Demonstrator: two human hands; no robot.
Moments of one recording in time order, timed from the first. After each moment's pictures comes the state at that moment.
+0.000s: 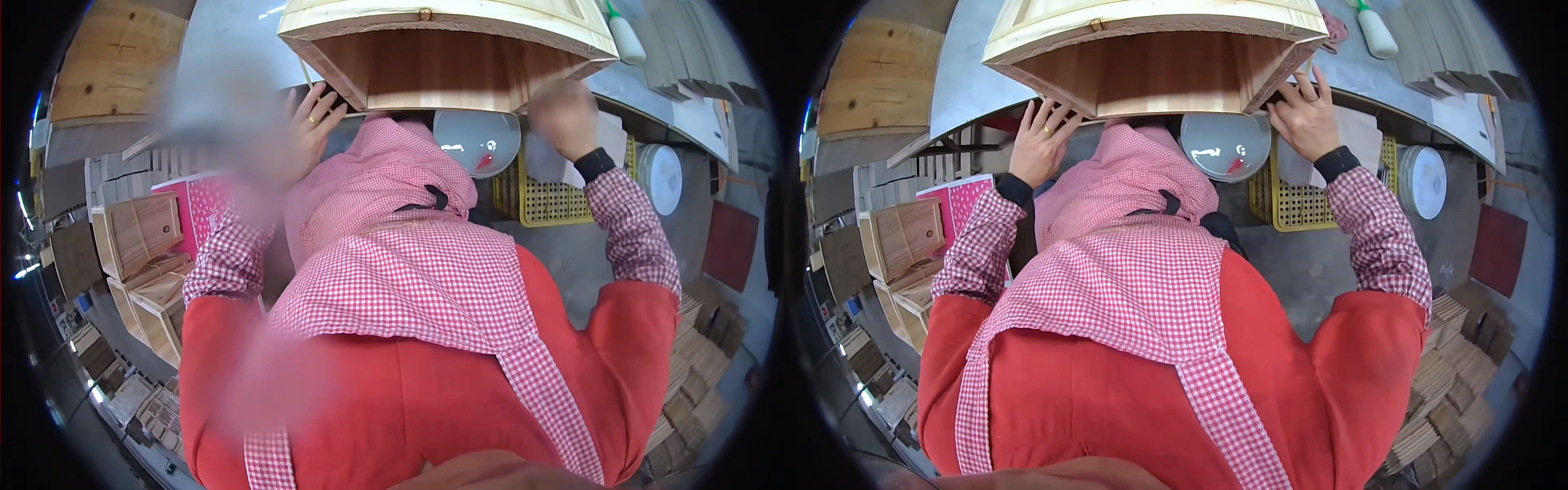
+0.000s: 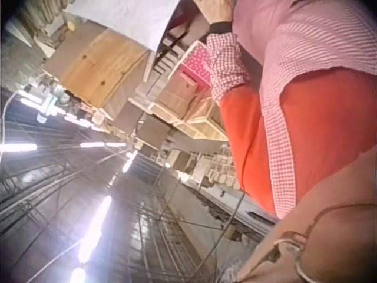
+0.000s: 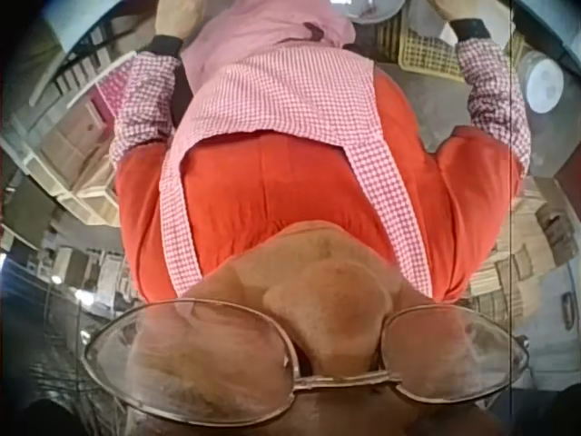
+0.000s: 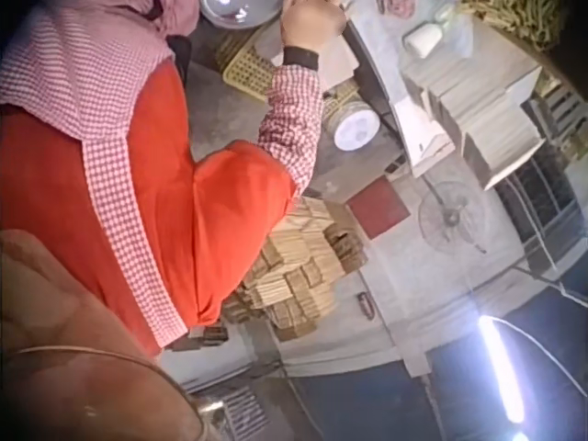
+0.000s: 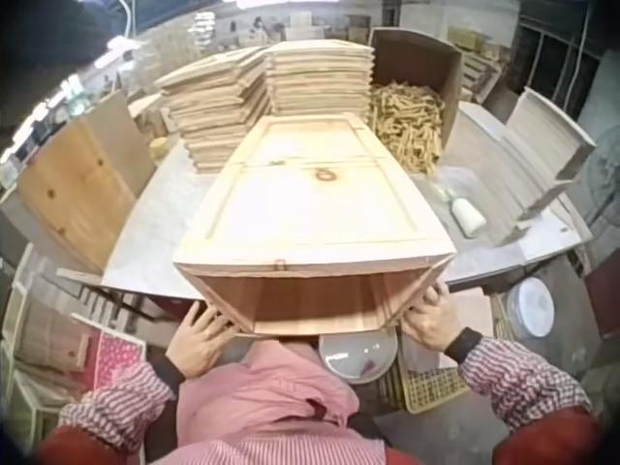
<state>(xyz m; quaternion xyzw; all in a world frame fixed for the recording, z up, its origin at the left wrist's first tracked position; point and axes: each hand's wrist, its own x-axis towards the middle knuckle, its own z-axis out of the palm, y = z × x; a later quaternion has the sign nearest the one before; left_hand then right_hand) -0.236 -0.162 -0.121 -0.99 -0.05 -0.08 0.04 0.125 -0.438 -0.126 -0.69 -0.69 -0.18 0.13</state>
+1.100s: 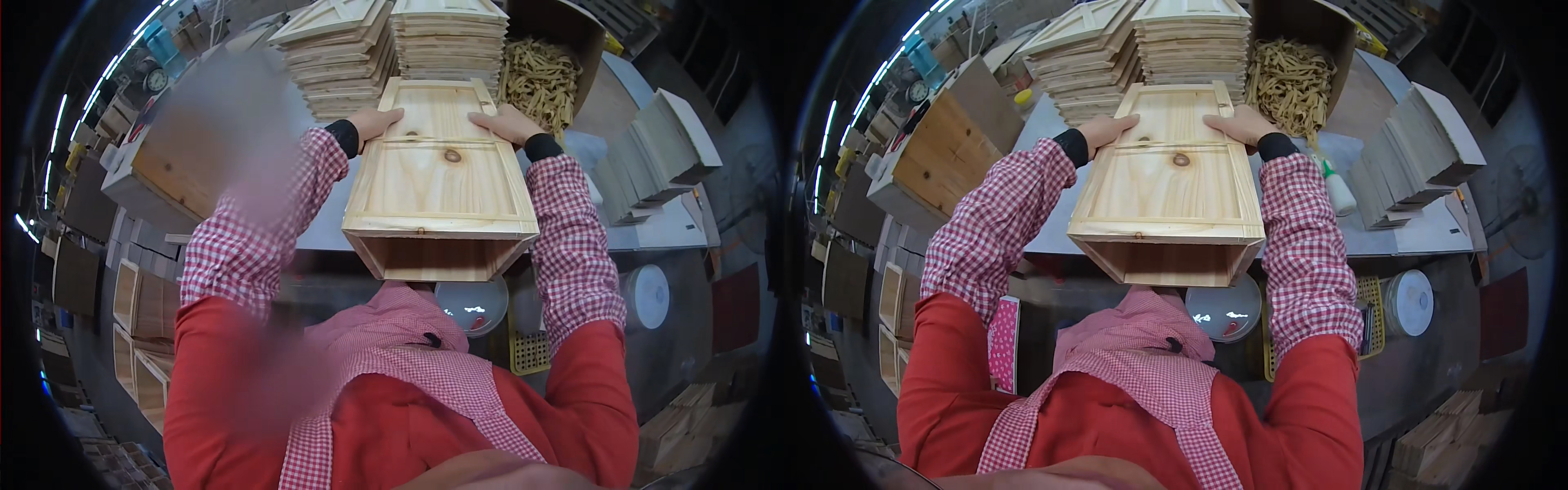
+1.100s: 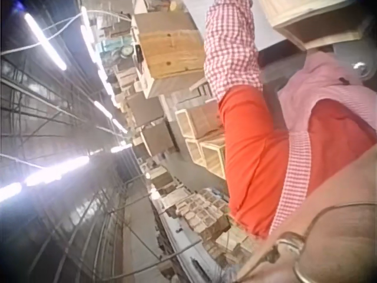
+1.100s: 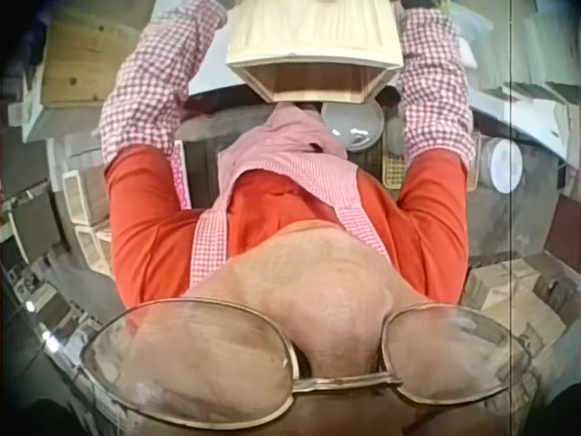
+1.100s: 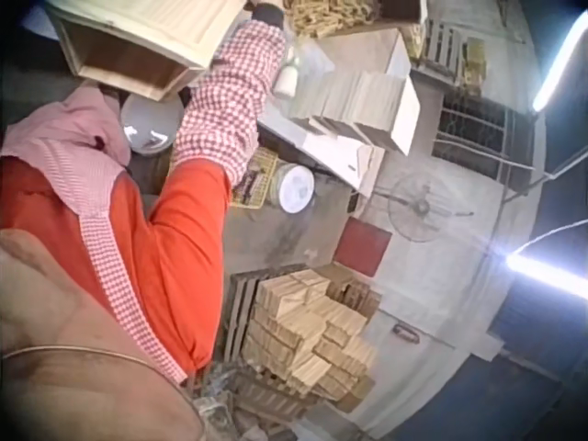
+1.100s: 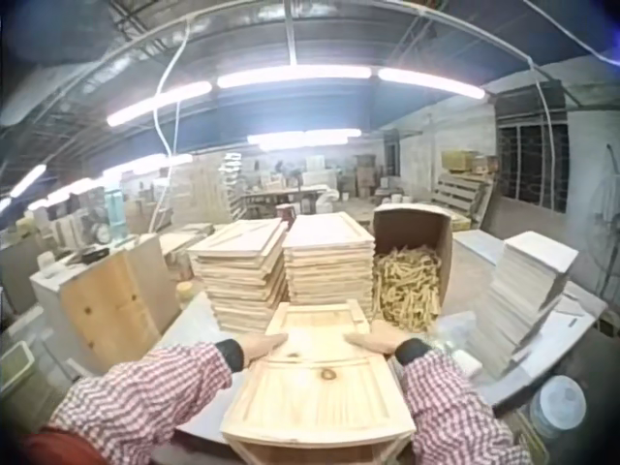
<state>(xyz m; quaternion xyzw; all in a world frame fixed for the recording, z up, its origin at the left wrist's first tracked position) -0.012 -0.047 0.057 -0.71 -0.40 -0.08 -0.58 0.207 -0.226 0.059 -0.84 -0.40 0.24 0.28</state>
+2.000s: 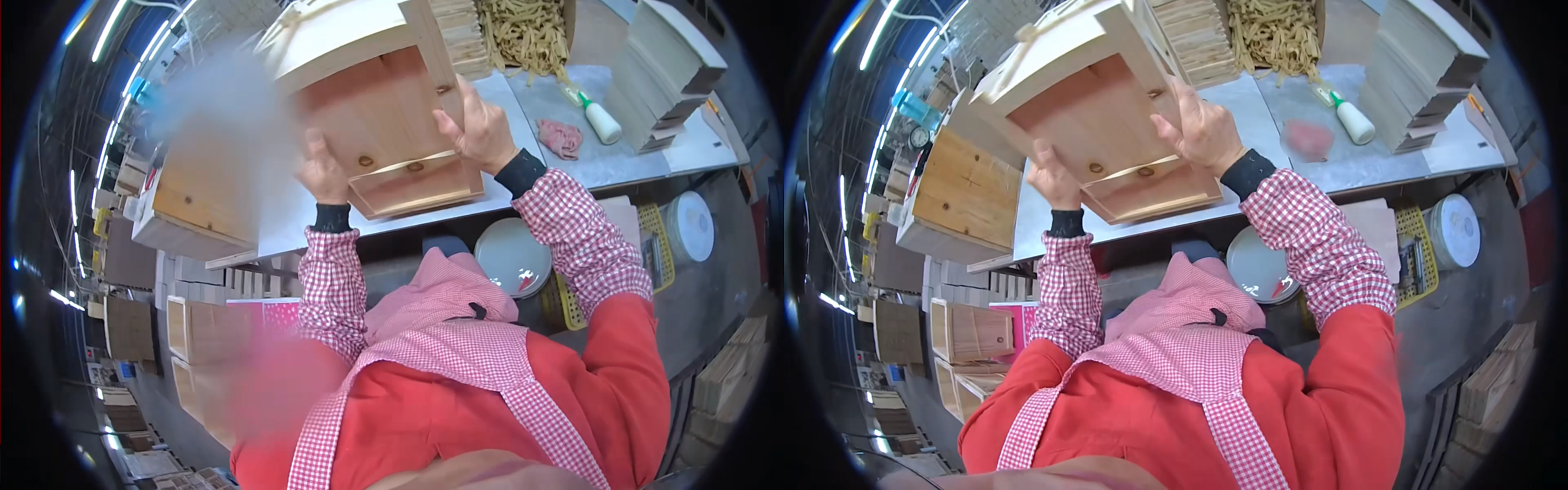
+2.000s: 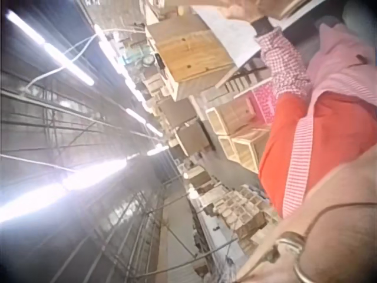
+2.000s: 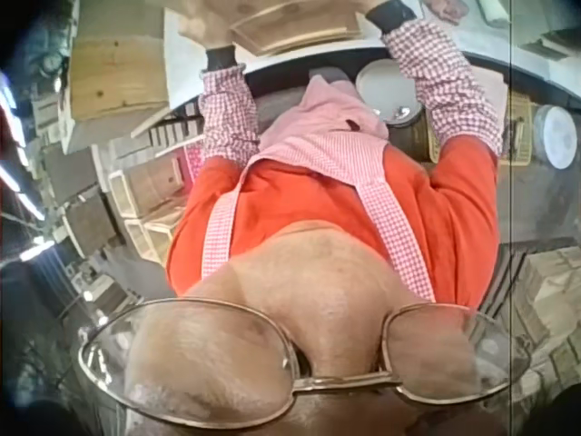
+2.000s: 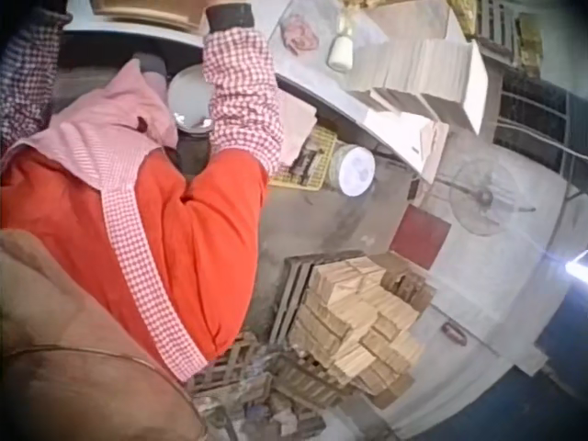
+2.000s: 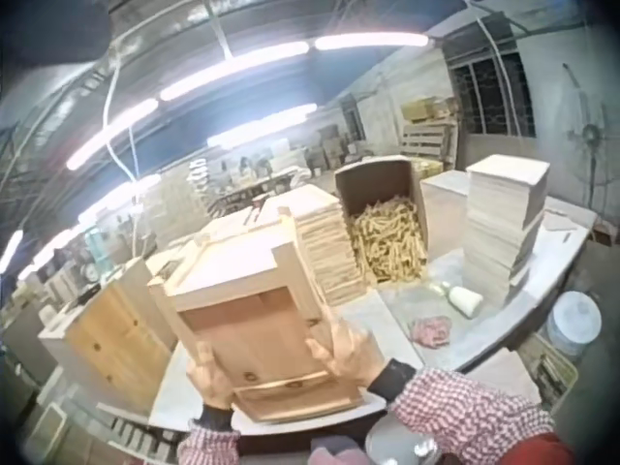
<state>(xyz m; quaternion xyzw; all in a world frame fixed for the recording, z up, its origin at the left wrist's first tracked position) -0.101 -0.098 0.008 -0.69 -0.22 -0.63 -0.29 0.093 -0.254 -0.008 -0.61 -0.55 -0.30 0.49</state>
